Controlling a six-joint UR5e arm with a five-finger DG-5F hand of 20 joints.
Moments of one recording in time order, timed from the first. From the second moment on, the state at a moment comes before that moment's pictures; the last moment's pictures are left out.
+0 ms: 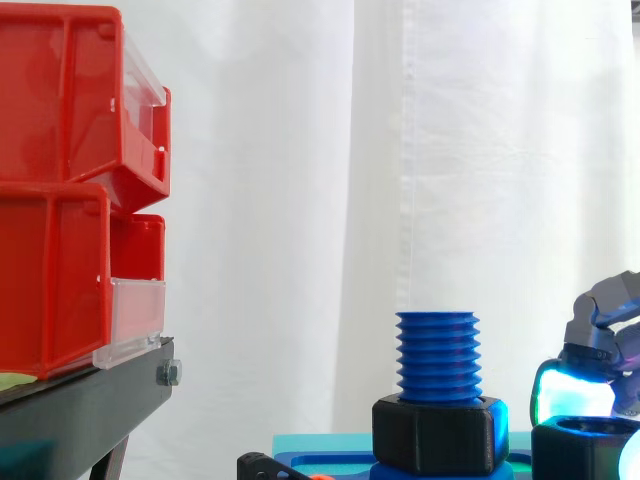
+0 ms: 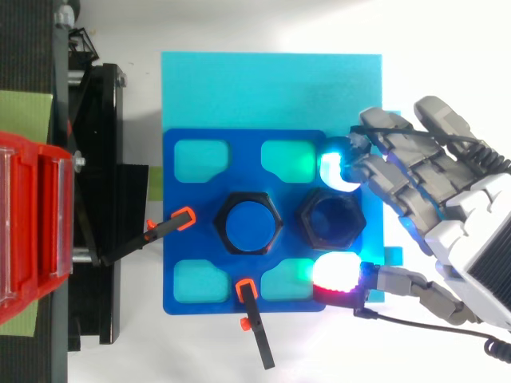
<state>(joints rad) 0.54 -2.11 -1.56 -2.48 -0.41 -1.54</state>
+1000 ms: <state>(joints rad) 0.49 -1.95 -1.55 -2.77 -0.52 -1.43</state>
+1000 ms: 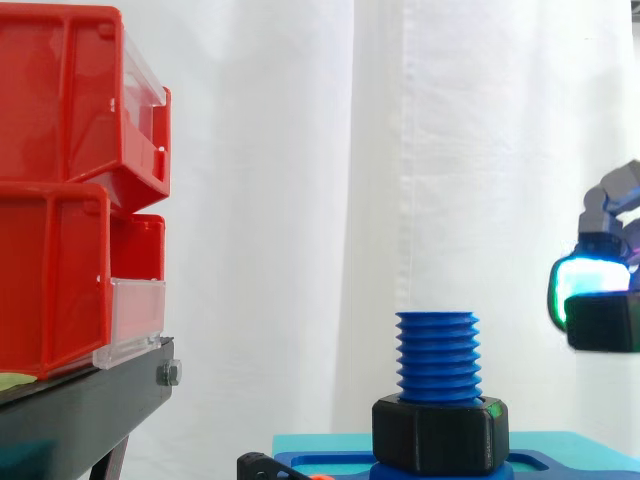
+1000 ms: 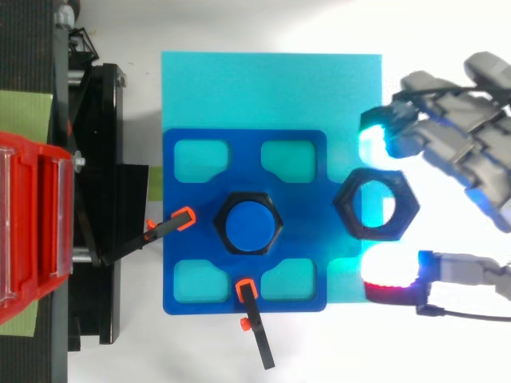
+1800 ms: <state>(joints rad) 0.34 -1.93 -1.48 -2.70 -0.90 -1.34</state>
